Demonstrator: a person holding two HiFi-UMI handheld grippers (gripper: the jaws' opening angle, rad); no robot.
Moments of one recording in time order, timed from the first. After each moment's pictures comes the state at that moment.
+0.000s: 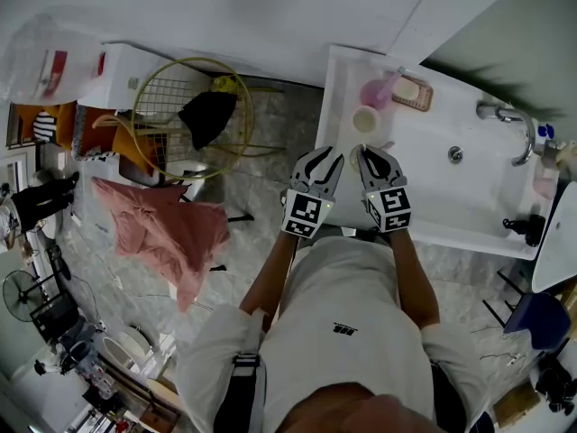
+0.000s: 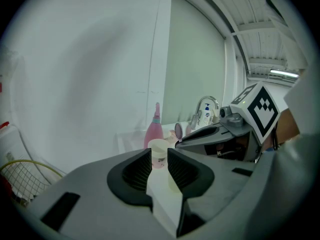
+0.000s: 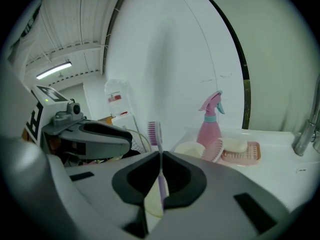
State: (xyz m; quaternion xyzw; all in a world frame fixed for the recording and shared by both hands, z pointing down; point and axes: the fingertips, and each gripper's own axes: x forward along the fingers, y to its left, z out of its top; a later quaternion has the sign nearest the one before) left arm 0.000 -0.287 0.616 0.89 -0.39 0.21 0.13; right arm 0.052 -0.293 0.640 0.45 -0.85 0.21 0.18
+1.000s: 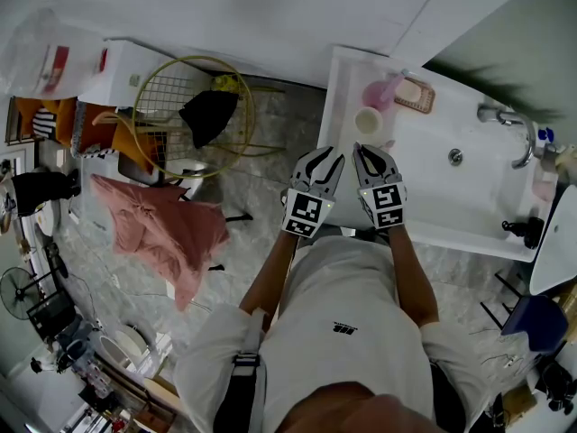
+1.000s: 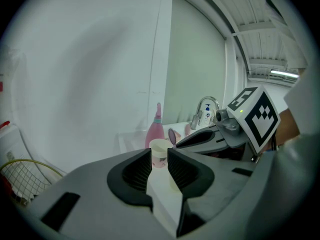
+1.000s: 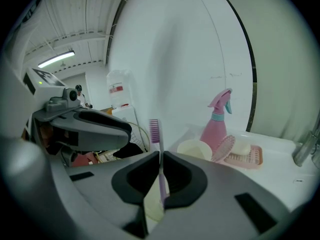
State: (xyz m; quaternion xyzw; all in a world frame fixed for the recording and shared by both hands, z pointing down) left arm -0.005 -0.288 0.616 0.89 -0.39 0.21 0.13; right arm 0.038 -0.297 0.651 0.44 -0.85 0.19 0.22
